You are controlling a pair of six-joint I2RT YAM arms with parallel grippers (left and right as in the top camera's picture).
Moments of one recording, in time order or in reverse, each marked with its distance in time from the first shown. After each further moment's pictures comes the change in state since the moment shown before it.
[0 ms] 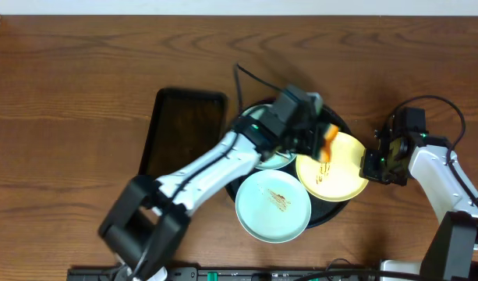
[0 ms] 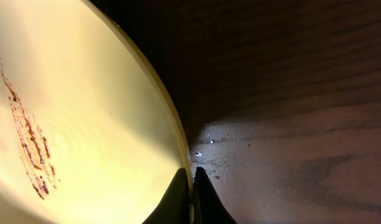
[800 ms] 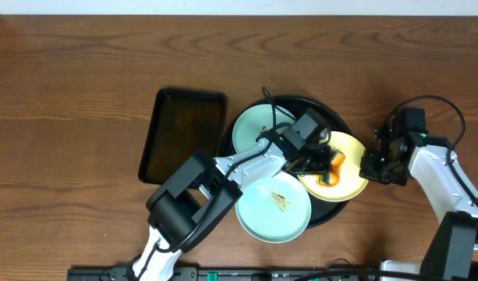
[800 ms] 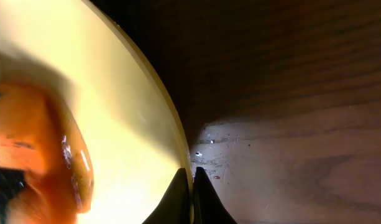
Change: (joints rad) left arm -0.059 0.247 0.027 0.037 -0.005 -0.161; right arm 0.000 0.000 0.000 0.000 0.000 0.000
